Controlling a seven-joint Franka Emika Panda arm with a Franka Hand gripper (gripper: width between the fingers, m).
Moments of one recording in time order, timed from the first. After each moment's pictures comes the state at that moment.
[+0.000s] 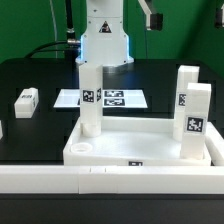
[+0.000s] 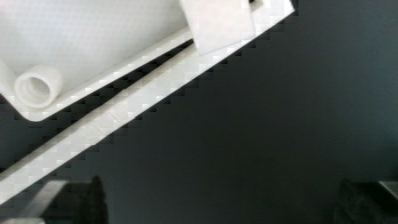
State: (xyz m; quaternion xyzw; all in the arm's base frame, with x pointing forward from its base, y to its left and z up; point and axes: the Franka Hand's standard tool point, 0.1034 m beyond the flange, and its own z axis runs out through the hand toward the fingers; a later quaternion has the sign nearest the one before) arm 0.660 0.058 0.208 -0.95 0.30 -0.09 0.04
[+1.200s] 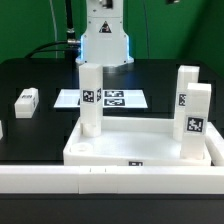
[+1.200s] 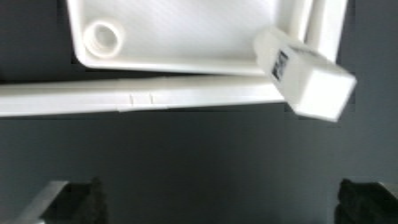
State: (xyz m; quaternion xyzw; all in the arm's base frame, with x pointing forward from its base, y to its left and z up) arm 0.600 0.002 0.228 -0.99 0.02 -0.09 0.04
